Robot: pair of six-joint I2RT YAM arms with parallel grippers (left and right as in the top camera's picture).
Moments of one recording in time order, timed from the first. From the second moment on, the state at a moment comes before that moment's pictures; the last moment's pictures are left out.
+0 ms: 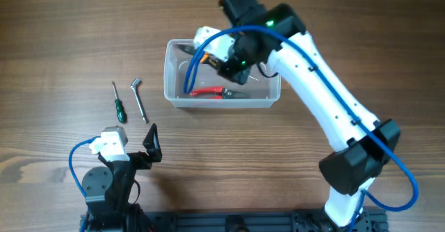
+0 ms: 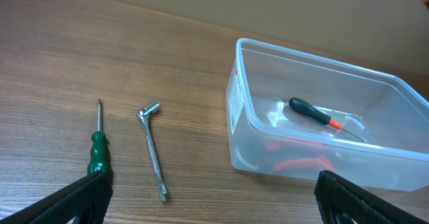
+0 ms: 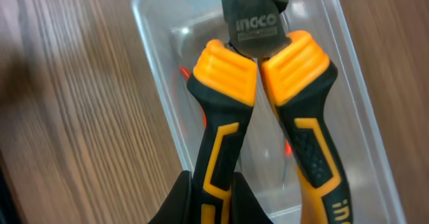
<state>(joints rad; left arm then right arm) 0.08 0.01 0.15 -0.44 0.18 -0.22 0.59 1.96 2.01 -1.27 -0.24 -0.64</state>
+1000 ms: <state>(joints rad) 0.08 0.01 0.15 -0.44 0.18 -0.22 0.54 2.26 1.92 -1.13 -0.14 -0.57</state>
